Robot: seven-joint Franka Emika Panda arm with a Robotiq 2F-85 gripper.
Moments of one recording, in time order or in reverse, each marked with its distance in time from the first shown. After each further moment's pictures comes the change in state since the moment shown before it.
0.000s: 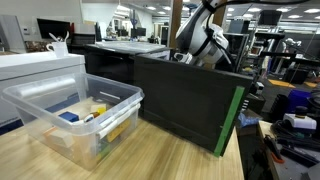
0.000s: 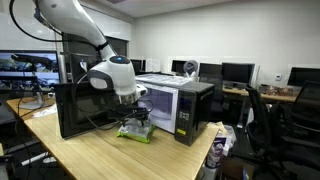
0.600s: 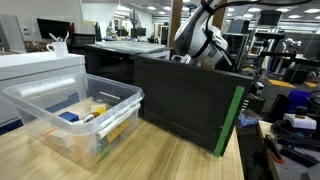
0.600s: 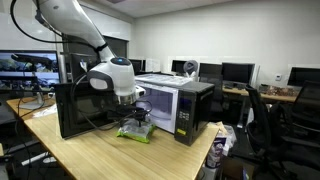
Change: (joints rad) arm 0.015 0.009 0.001 0.000 -0.039 -0.028 0.000
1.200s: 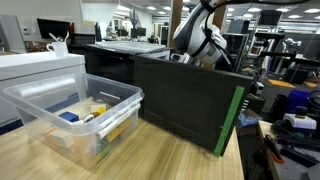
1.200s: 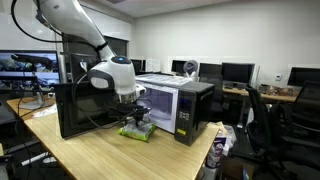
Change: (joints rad) arm 0.008 -0.002 -0.002 0.013 -0.001 -0.001 0.000
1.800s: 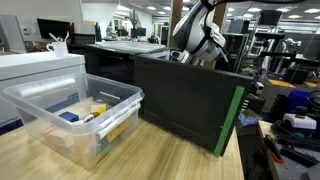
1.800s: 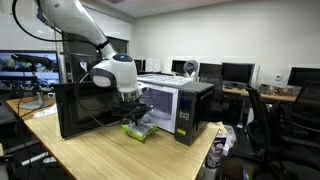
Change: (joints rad) arm 0.000 -0.001 -0.012 0.022 0.000 0.003 0.000
